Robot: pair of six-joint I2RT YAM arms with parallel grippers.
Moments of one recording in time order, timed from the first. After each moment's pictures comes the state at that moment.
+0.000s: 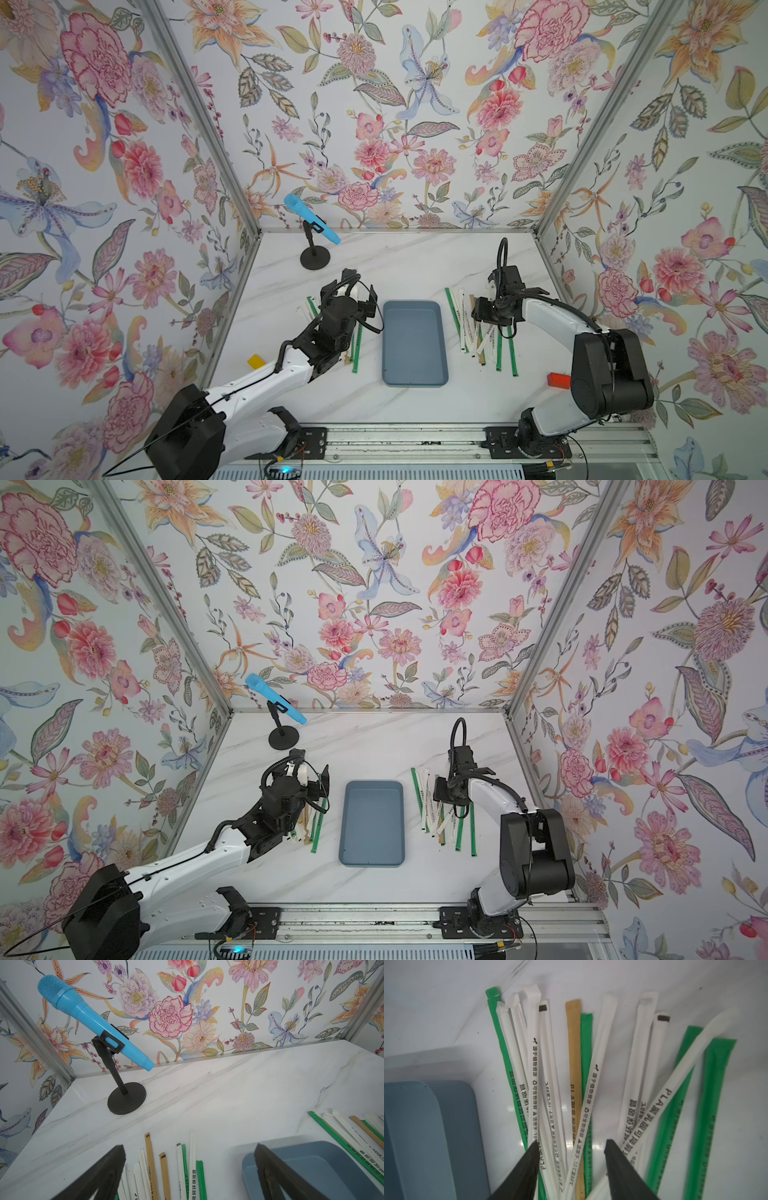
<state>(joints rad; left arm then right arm) -0.72 1.16 0.62 0.25 -0.58 -0.11 0.17 1.56 0.93 -0.56 -0.11 0.29</state>
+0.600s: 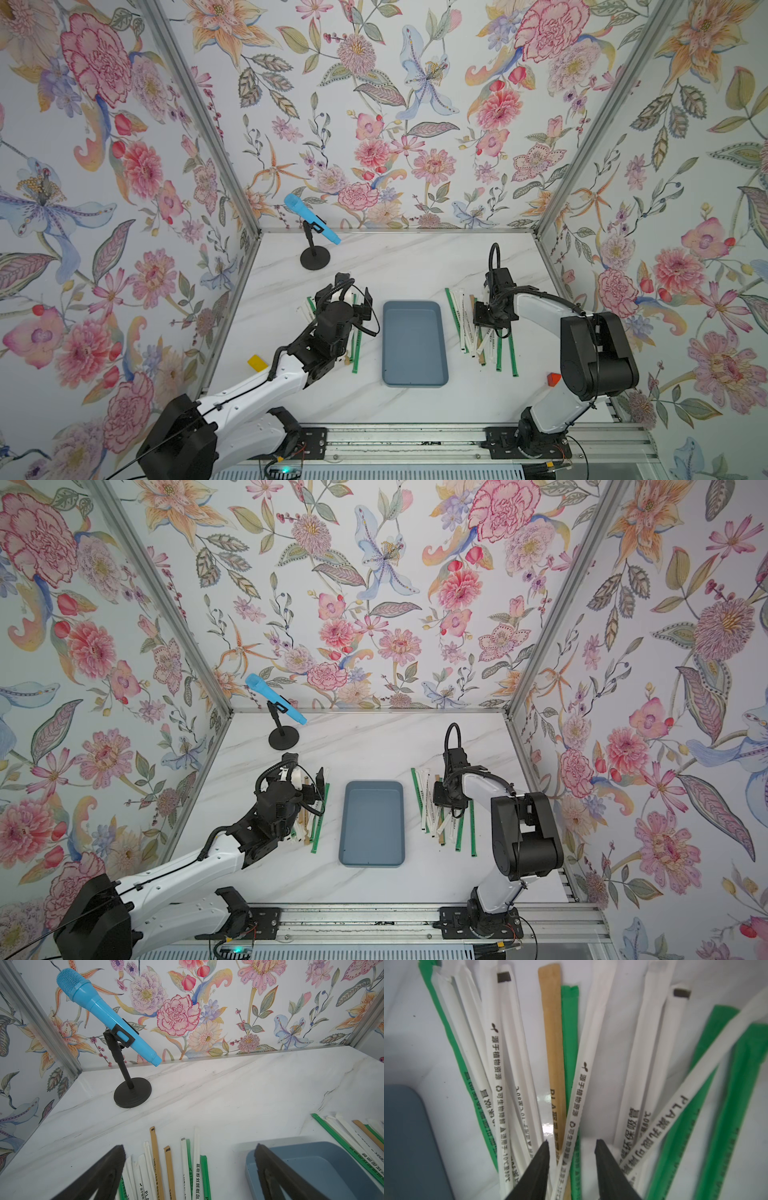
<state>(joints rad) -0.72 1.10 0.57 0.24 -0.61 -0.14 0.18 1.68 0.96 -0.57 -0.07 0.28</state>
